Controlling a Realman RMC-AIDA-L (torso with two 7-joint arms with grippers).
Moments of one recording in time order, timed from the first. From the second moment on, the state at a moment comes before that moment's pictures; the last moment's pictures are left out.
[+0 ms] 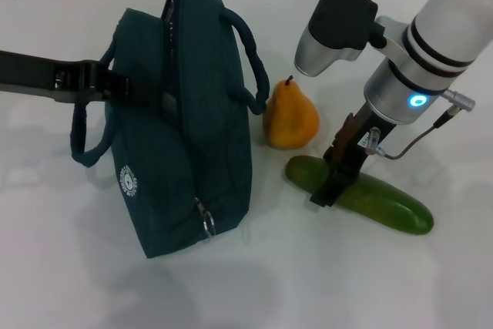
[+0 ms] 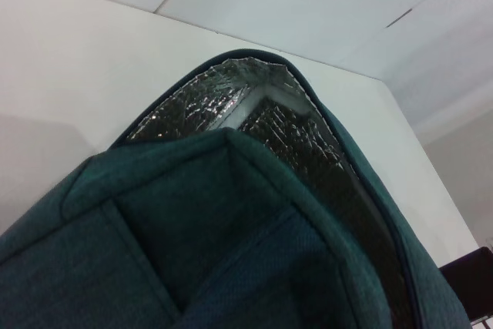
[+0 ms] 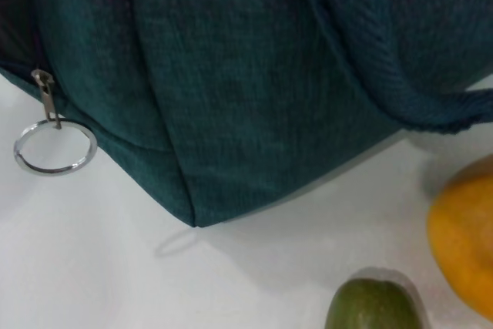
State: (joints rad) left arm -0.51 -2.00 0.71 1.15 2.15 1.81 -2.52; right arm 1.09 2.03 -1.70 -0.72 -2.23 -1.34 2.34
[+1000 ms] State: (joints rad) left arm -0.52 -2.00 0.71 1.12 2.15 1.81 -2.51; right arm 1.10 2.03 -1.78 -0.70 -2.22 -1.29 2.34
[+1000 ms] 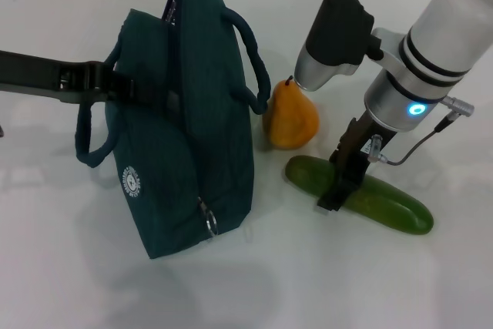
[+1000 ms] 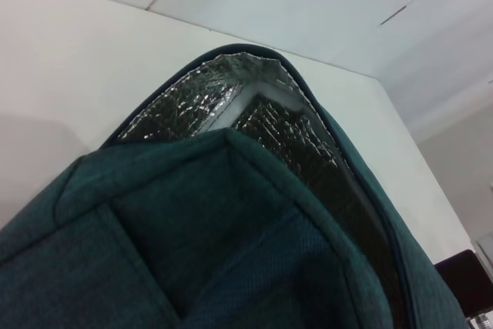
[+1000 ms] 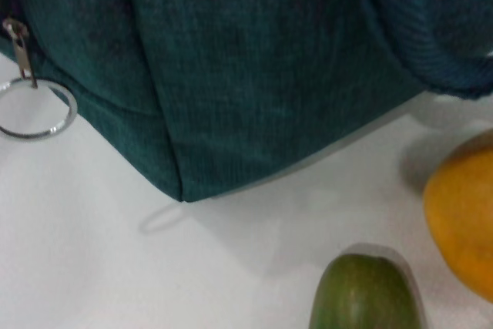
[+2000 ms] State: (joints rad) left arm -0.51 -1.99 0.70 1.12 2.15 1.80 -2.50; right arm 1.02 2.03 -1.65 -0.94 -2.35 -1.47 2.40
